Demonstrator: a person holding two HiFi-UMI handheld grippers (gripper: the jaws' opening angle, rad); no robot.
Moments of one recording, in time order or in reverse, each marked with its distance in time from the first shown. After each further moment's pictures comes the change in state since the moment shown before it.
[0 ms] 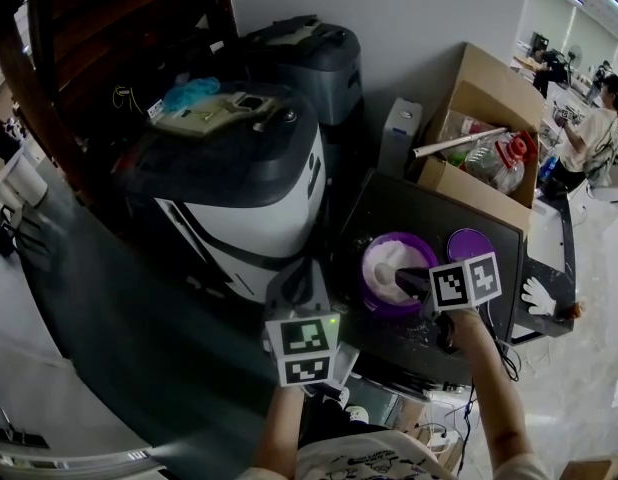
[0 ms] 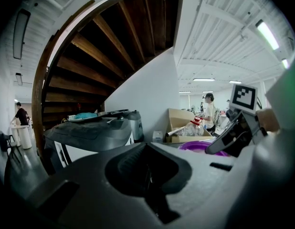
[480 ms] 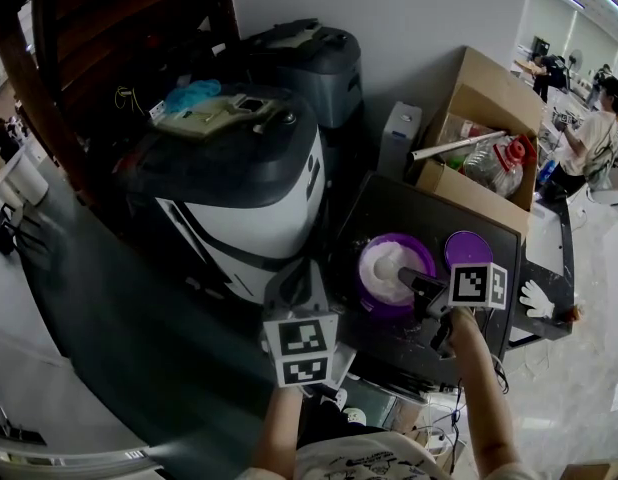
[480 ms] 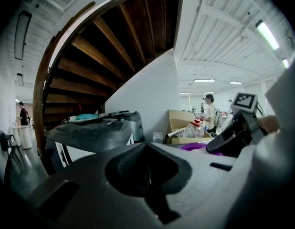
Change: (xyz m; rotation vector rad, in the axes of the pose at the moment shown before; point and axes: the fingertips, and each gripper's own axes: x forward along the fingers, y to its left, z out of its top) left arm -0.005 -0.003 0.005 -0.004 -0.013 0.008; right arm -0.016 -0.006 0.008 0.388 -0.212 0.155
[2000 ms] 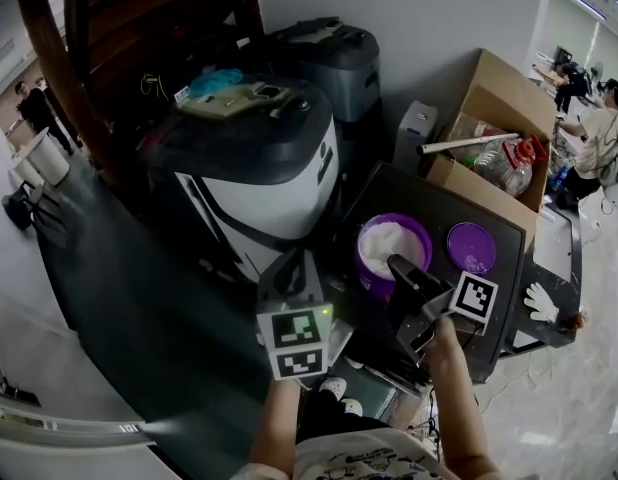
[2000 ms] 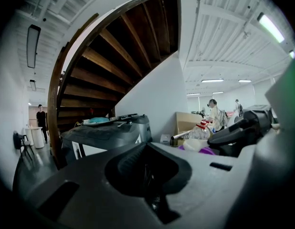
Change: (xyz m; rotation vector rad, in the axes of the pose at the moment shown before) left arm -0.058 -0.011 0.002 -0.013 -0.030 0.125; right arm -0.034 0.047 -0.023 0.376 -0.236 0.372
